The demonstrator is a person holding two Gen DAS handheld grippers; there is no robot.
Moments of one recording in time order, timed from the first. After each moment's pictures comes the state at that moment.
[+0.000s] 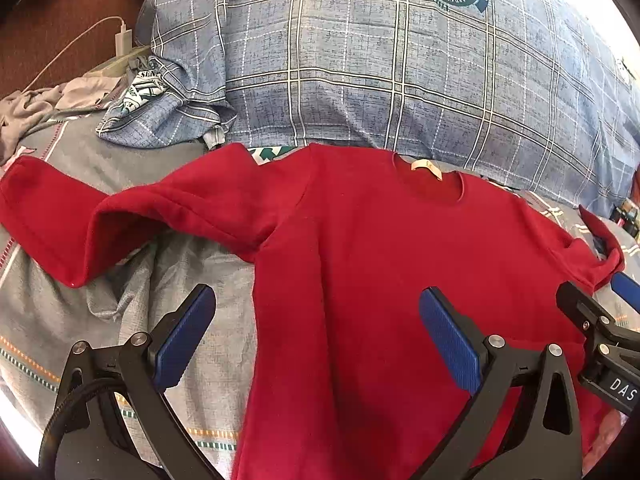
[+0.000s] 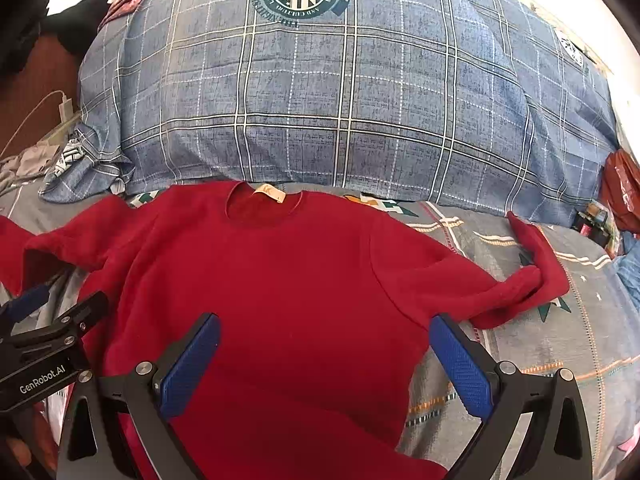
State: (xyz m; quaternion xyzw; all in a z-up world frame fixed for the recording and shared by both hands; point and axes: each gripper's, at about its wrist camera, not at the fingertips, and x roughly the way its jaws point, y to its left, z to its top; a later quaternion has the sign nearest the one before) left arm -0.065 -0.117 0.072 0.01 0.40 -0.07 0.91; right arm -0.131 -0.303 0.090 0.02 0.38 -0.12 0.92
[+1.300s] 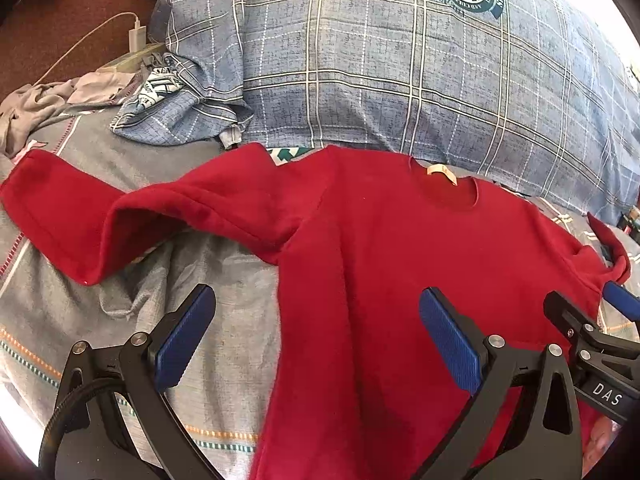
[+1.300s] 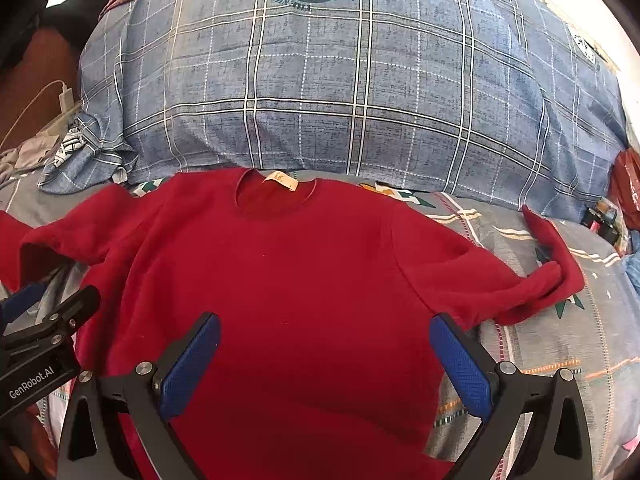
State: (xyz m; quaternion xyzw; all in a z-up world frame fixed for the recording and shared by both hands) left arm -0.063 -0.102 0.073 0.01 0.40 -0.05 0.92; right arm -0.117 -0.289 0.077 0.02 0.40 -0.11 0.91
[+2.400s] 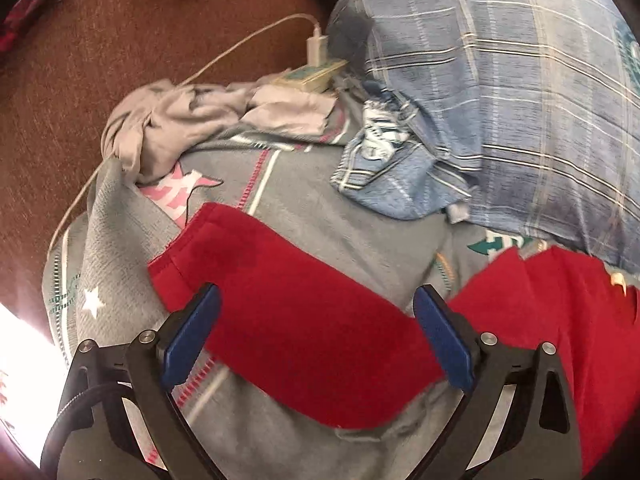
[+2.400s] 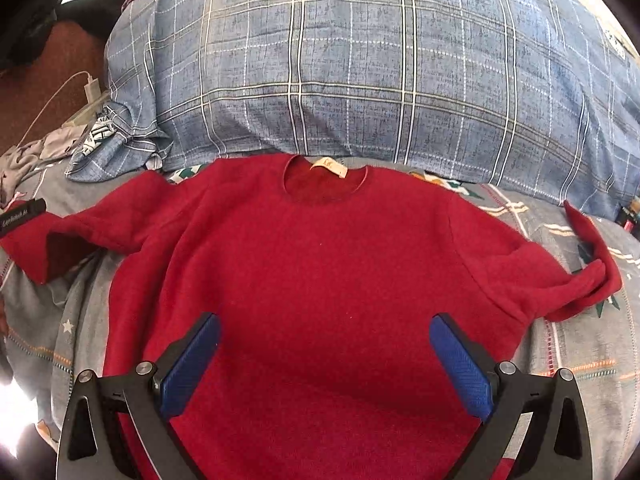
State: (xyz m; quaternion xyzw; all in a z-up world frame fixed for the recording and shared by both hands) left arm 0.011 0.063 0.110 0.01 0.36 0.19 0.91; right arm -0.108 -0.267 0.068 0.04 0.42 -0.05 0.91
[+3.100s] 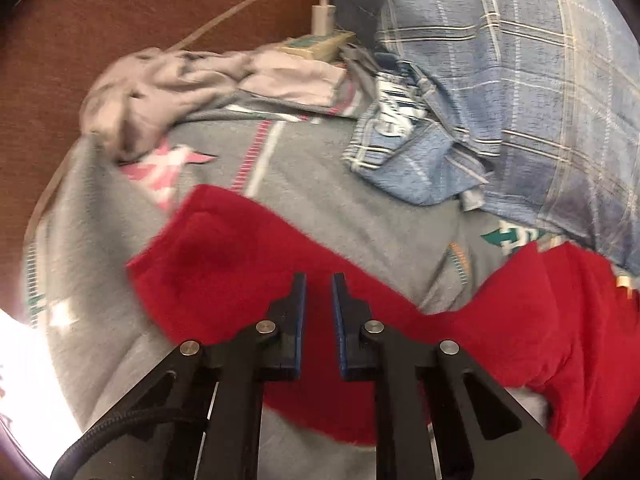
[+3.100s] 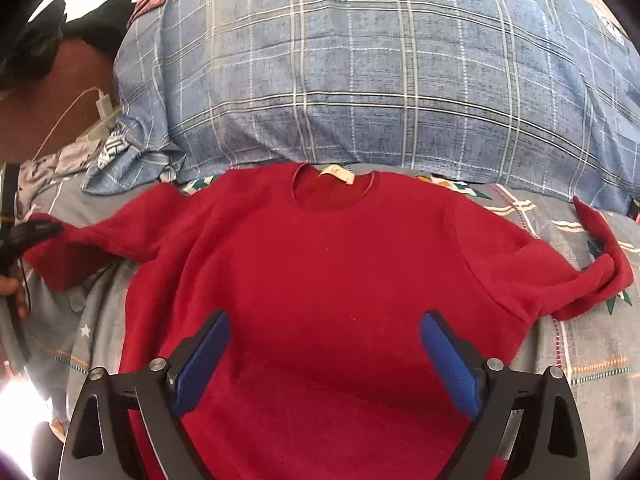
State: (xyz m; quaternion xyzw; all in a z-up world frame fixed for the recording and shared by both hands) left arm 0.026 0.078 0.097 0.00 0.40 0.20 0.90; right arm -0.117 -0.278 0.074 0.07 0.40 -0.02 0.91
